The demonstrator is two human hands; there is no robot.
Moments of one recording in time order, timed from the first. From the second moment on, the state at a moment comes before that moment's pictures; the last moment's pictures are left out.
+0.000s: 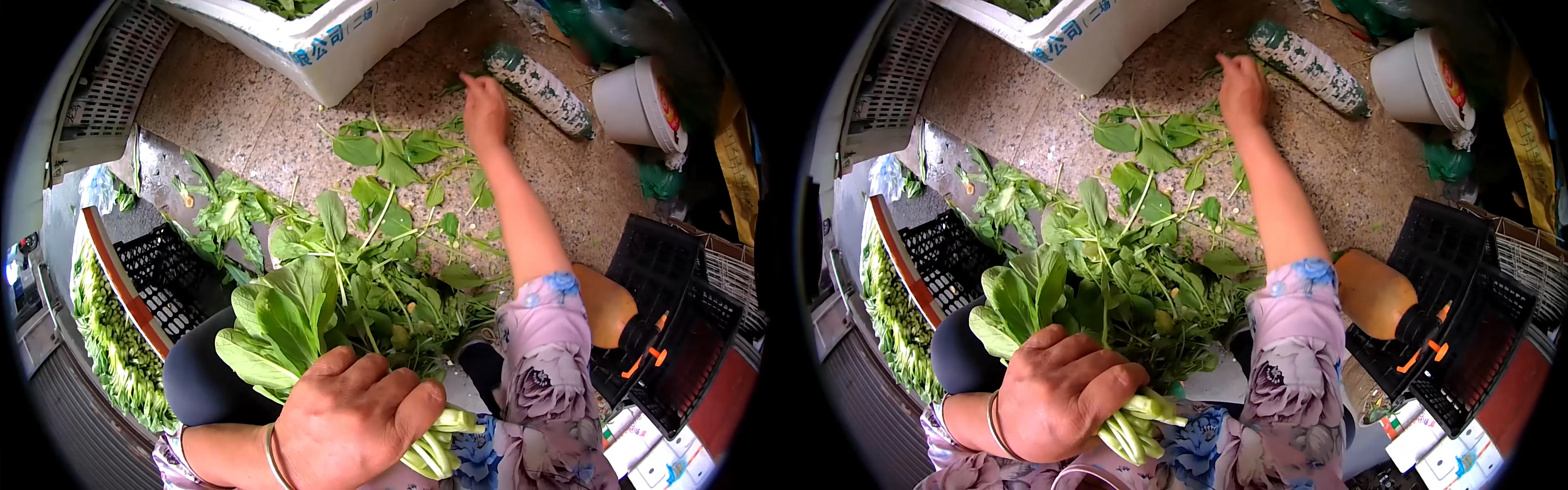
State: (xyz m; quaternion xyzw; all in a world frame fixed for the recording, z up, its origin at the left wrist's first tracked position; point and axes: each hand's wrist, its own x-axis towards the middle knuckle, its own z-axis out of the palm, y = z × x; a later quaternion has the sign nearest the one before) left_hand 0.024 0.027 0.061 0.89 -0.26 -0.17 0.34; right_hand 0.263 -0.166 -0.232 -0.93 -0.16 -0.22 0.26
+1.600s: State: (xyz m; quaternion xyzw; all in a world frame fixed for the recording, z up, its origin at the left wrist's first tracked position) left_hand -0.035 0.018 0.066 0.89 -0.30 -0.15 0.30; right_hand -0.012 -0.103 -0.272 -0.90 -0.02 -0.21 0.37
